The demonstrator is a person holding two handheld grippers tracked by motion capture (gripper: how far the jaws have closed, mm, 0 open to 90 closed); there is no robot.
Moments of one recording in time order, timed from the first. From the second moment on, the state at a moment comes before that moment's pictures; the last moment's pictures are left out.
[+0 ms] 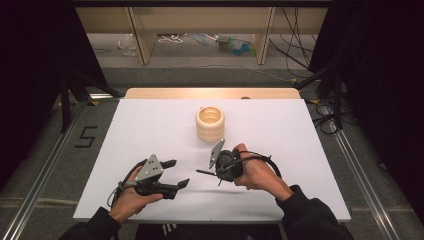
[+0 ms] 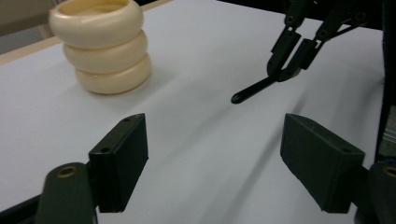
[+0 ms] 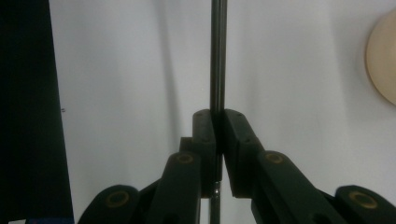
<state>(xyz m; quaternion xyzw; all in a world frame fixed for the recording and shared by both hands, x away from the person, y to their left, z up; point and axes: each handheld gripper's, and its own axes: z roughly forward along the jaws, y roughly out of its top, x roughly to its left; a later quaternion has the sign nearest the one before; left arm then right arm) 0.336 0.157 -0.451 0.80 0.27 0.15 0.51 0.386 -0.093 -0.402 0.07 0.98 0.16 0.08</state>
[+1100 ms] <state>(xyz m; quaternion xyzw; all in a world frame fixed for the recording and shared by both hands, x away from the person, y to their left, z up) 0.330 0.122 -0.448 0.87 0.18 0.10 0.45 0.362 -0.071 -0.411 -0.01 0.99 0.13 0.07</state>
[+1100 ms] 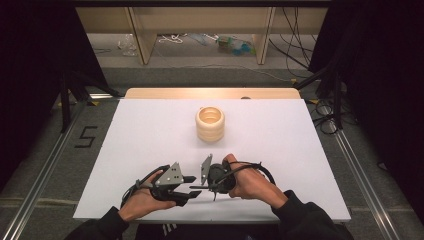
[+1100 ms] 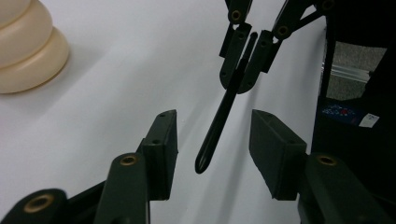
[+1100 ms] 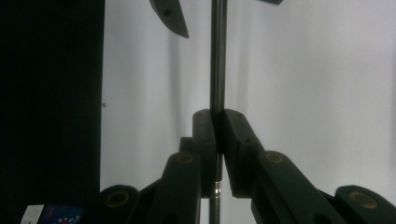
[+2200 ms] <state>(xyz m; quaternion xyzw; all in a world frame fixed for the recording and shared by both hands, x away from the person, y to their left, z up) 0.328 0.118 -0.450 0.89 0.15 0.07 0.42 0.352 -0.064 -0.408 -0.05 0.99 0.11 0.07</state>
